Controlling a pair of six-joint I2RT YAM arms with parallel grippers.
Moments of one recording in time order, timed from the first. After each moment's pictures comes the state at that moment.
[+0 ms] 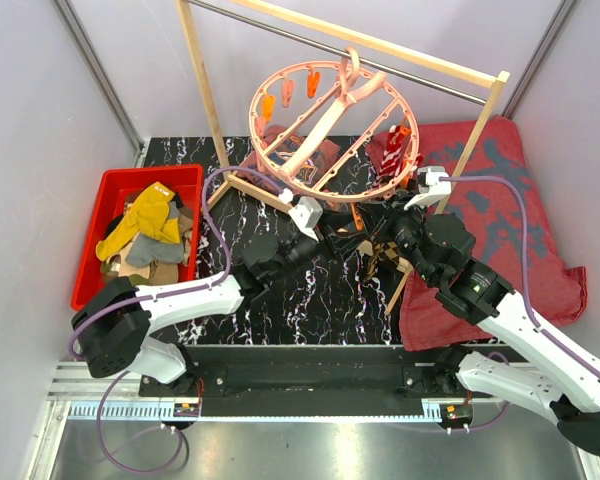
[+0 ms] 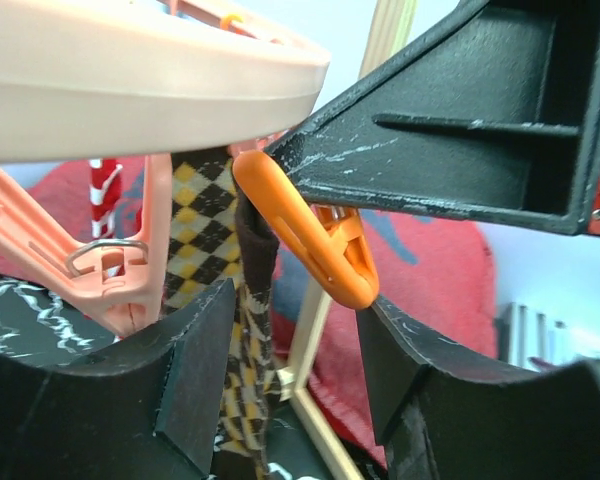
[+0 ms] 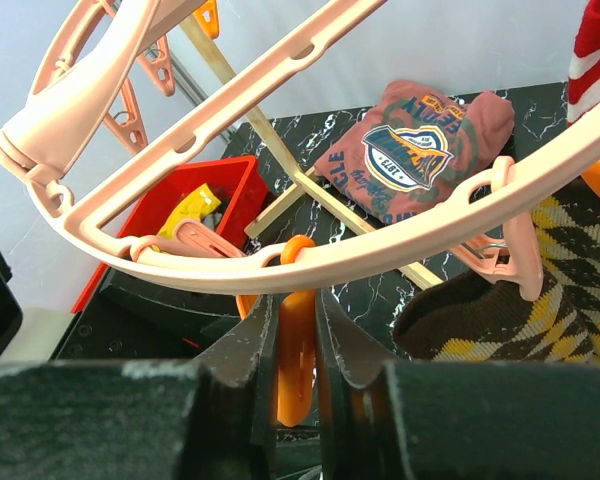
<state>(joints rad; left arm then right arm) -0.97 1.41 0.79 0.90 0.08 -0.22 0.80 0.88 0.97 -0.12 0.35 0.50</state>
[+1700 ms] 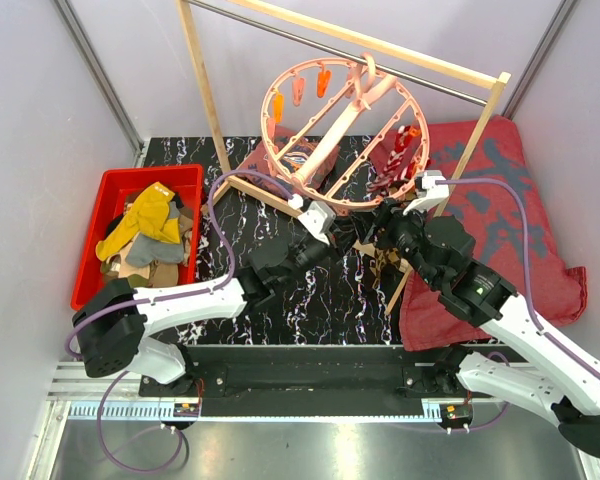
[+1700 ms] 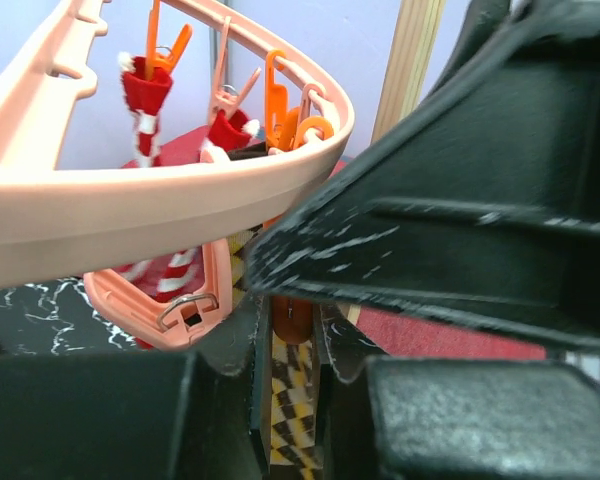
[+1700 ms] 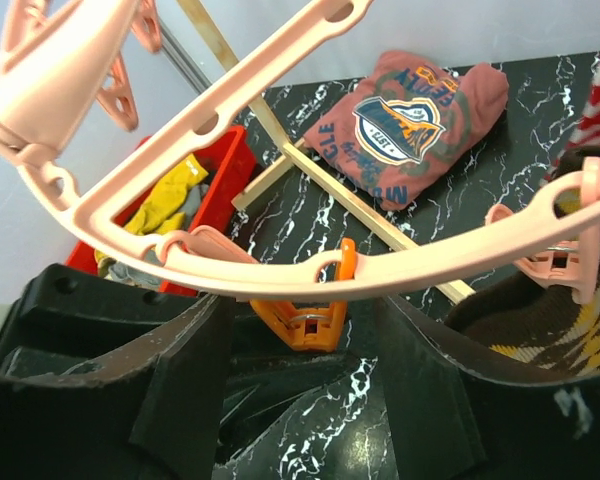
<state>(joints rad) -1.06 1.41 0.84 0.81 -0.10 -0.10 0.80 0.86 0.96 -0.19 0.32 0.48</state>
